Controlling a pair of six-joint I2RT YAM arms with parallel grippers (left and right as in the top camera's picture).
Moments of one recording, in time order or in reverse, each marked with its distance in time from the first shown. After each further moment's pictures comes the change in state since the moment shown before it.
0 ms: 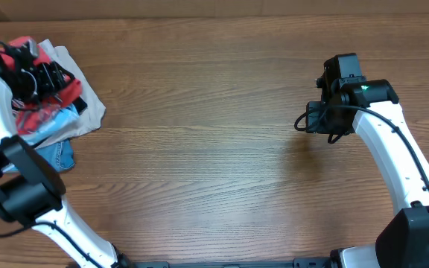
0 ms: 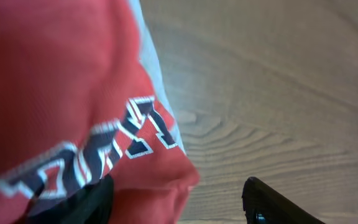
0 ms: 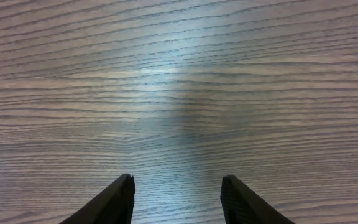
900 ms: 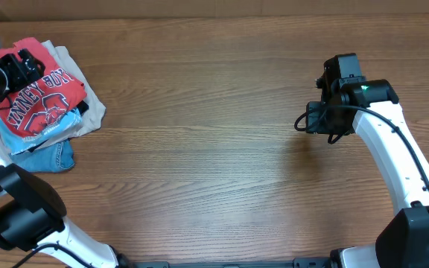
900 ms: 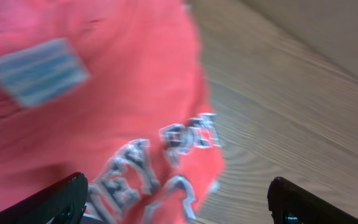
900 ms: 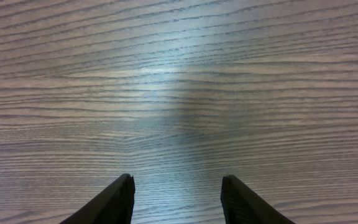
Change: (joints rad) left arm 0.058 -0.200 0.019 0.013 -0.206 -0.116; right arm 0.000 0.000 0.000 -0.004 0.000 0.000
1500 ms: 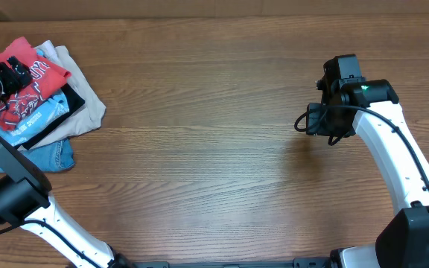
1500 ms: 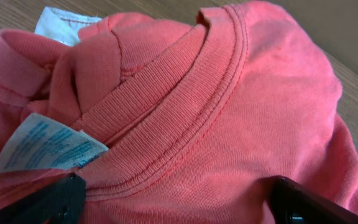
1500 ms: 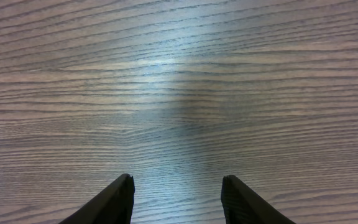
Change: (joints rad) left arm 0.069 0.272 0.011 0.368 -0.022 -0.027; right arm 0.000 0.000 0.000 -0.022 0.000 0.016
